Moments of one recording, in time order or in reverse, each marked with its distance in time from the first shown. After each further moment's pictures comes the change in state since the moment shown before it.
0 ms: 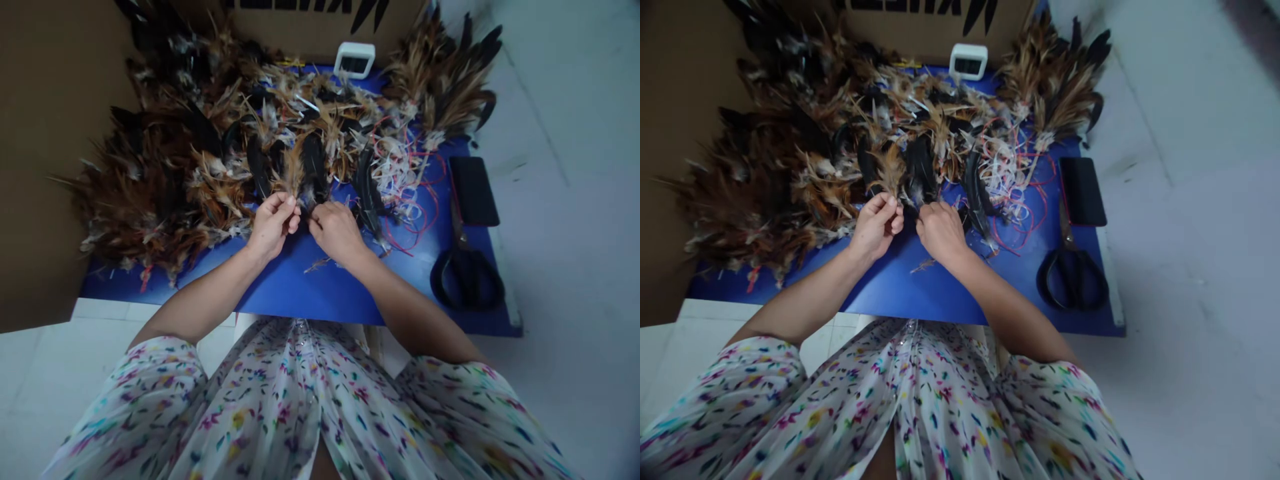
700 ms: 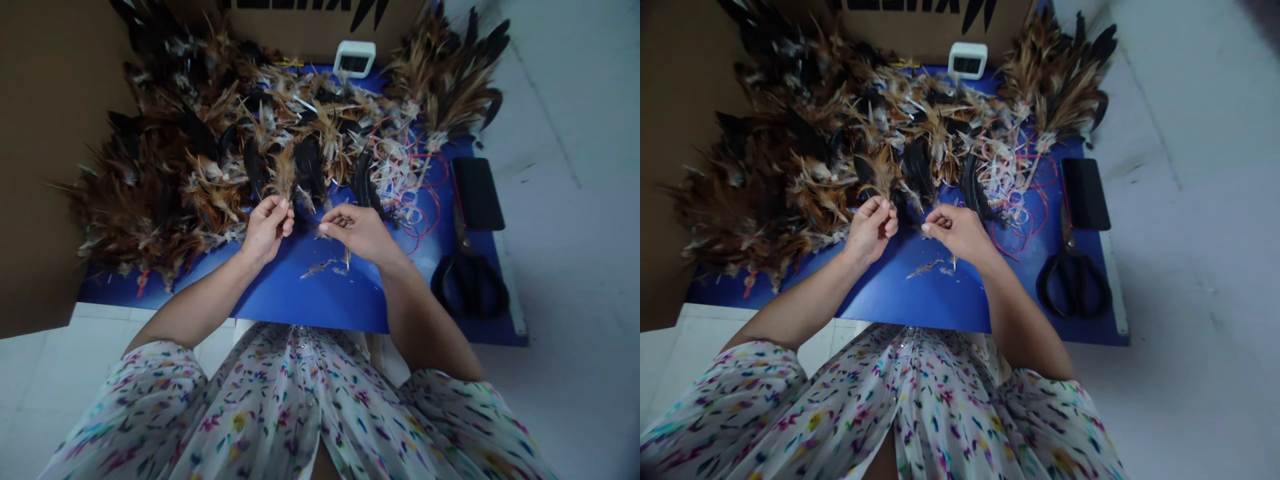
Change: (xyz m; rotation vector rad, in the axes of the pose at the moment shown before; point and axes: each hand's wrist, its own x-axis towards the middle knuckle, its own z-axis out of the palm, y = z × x) left_hand 0.003 0.001 -0.001 0.008 0.051 -0.008; right_hand -0.009 0.035 -0.026 0.769 -0.053 0.206
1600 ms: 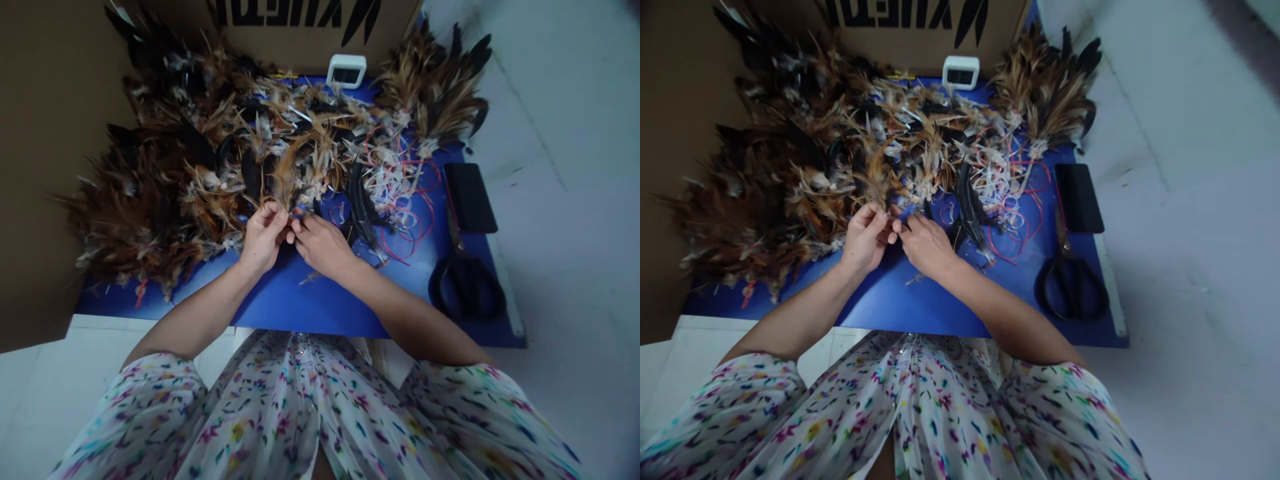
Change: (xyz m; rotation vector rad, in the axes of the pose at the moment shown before) left_hand -0.006 0.004 0.003 -0.010 -0.070 0.087; right_hand 0.004 -0.017 0.047 -0.854 -0.120 -0.418
